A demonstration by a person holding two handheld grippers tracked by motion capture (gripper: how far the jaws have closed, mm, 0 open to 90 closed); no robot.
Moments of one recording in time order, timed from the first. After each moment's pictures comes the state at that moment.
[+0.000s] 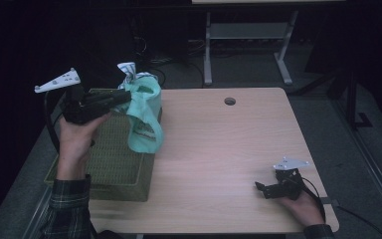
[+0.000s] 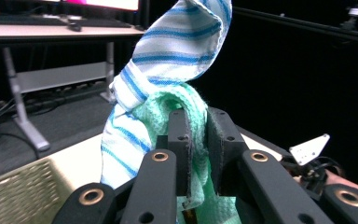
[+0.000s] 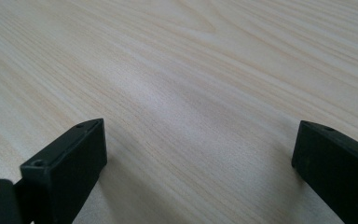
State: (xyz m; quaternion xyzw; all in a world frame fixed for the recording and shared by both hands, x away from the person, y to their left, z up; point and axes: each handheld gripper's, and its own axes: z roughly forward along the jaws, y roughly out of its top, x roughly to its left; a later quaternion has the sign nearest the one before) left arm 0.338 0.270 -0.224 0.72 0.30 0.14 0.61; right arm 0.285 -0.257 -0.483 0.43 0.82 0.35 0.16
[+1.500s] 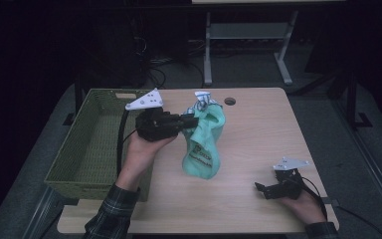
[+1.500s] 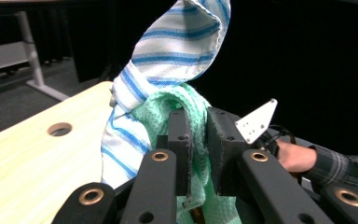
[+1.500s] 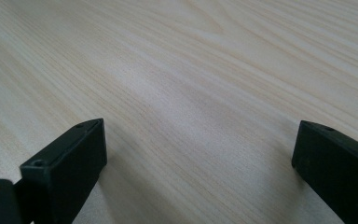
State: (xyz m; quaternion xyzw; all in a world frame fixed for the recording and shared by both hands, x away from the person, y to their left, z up) left arm 0.334 0.134 -0.276 0.78 0.21 0.06 0.59; right arm 0.286 -0.257 -0.483 0.42 0.82 0.35 0.15
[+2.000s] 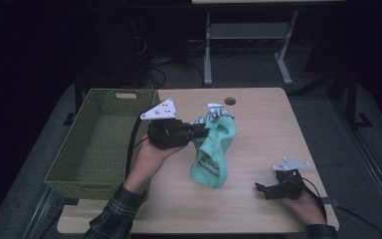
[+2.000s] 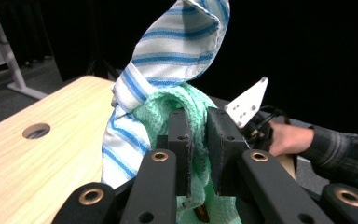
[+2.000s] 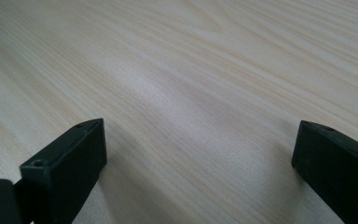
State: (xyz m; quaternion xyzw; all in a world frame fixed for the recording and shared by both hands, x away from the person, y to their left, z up) left arm 0.331 0.115 -0.294 0.80 0.17 0.06 0.58; right arm 0.284 -0.257 -0.483 0.42 0.82 0.35 0.16
